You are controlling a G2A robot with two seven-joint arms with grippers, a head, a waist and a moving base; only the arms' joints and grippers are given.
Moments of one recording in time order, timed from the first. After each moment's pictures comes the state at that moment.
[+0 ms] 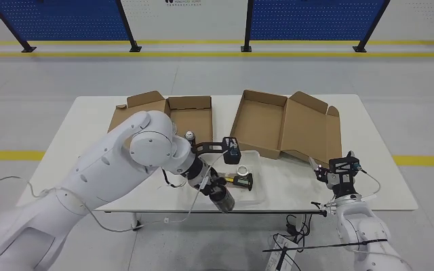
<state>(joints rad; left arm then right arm) 0.51 -0.95 -0.62 -1.76 0.05 -0.37 -1.44 -1.73 -1.15 1.60 -1.80 -1.33 0.00 0.00</state>
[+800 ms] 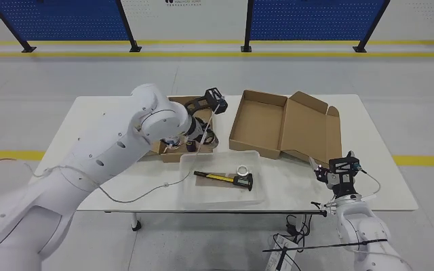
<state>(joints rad) 0.35 -1.03 -0.55 -1.54 0.54 -0.19 -1.25 -1.73 -1.15 1.60 -1.80 -1.33 0.00 0.00</state>
